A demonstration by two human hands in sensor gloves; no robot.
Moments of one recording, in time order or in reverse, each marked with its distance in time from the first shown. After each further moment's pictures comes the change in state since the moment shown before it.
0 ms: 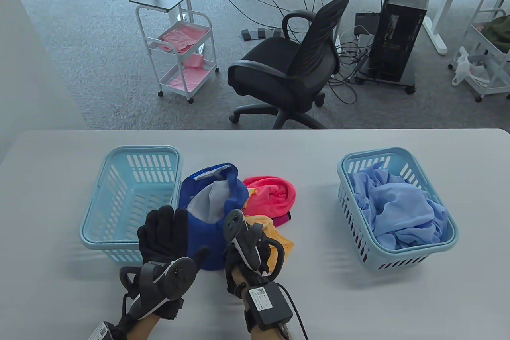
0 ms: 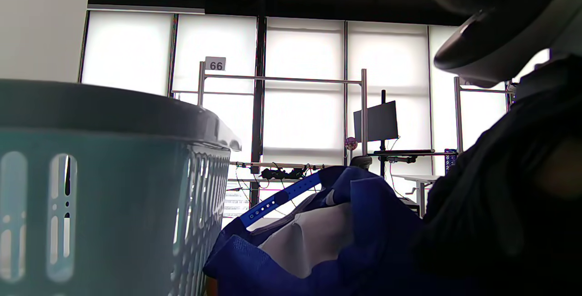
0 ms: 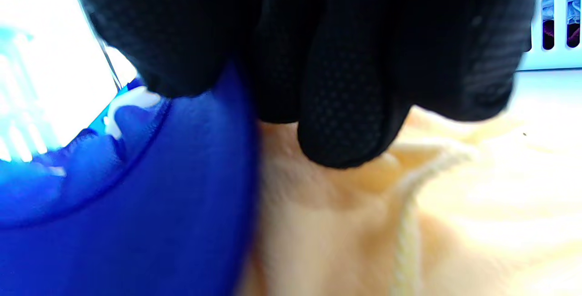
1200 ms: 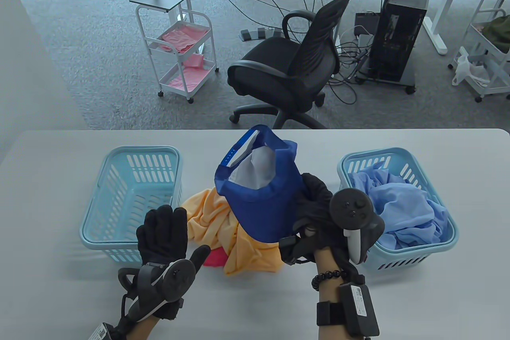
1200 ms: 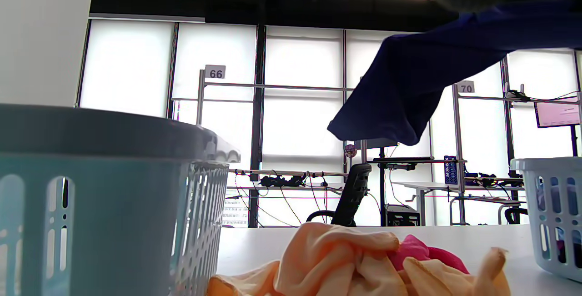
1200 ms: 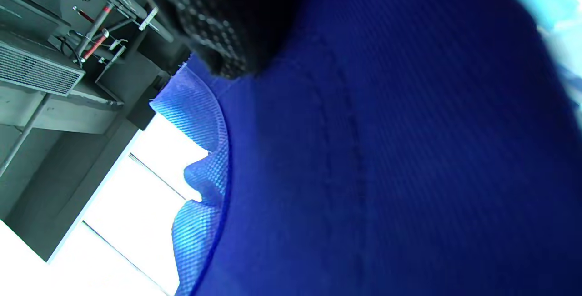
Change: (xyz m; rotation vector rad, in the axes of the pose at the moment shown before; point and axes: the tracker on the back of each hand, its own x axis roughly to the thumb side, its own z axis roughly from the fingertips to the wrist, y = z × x) left_hand 0.001 0.007 0.003 0.032 -0.004 -0.003; right_hand -0.113 -0.183 -0.035 -0.169 -0.080 -0.664
